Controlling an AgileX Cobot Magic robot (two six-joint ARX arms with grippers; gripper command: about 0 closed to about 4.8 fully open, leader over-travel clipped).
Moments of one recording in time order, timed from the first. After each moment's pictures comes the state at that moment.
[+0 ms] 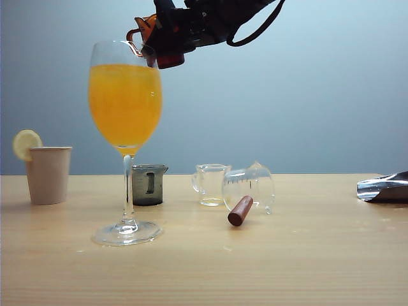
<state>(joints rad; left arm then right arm) -0.56 0.69 0.90 -0.71 0.15 -0.06 0.74 1.54 1.08 0.26 -0.16 -0.48</state>
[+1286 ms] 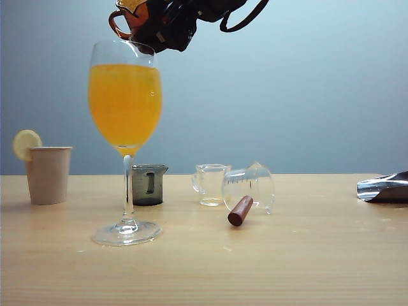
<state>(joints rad) -0.56 0.69 0.90 -0.71 0.15 -0.06 0.78 1.54 1.08 0.35 -0.16 -0.85</state>
